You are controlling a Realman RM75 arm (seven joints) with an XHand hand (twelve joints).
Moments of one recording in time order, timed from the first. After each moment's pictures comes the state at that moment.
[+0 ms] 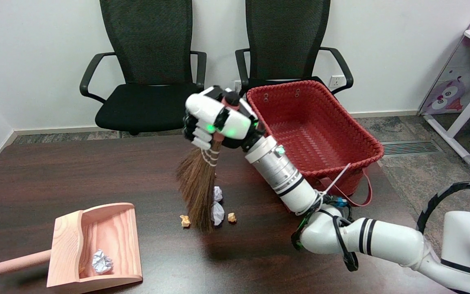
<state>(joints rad) 0.46 -1.12 0.55 -1.14 -2.37 1.05 1.77</state>
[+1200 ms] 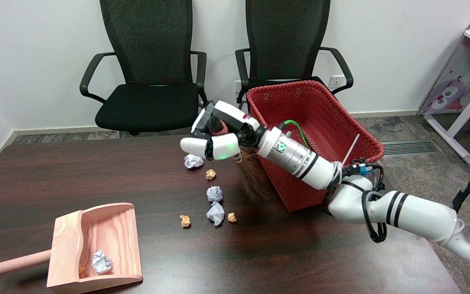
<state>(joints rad) 0.50 -0.95 0.66 -1.19 -2.74 0.78 1.54</state>
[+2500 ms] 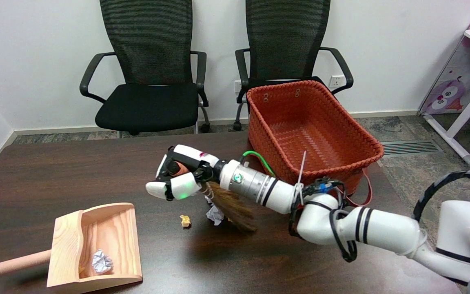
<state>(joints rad) 0.52 -1.12 0.53 -1.15 -2.73 0.52 1.46</state>
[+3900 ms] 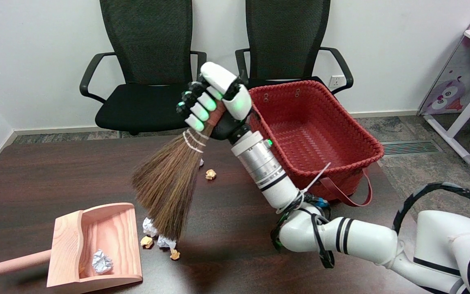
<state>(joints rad) 0.51 -1.25 0.55 -1.03 -2.28 1.06 2.23</state>
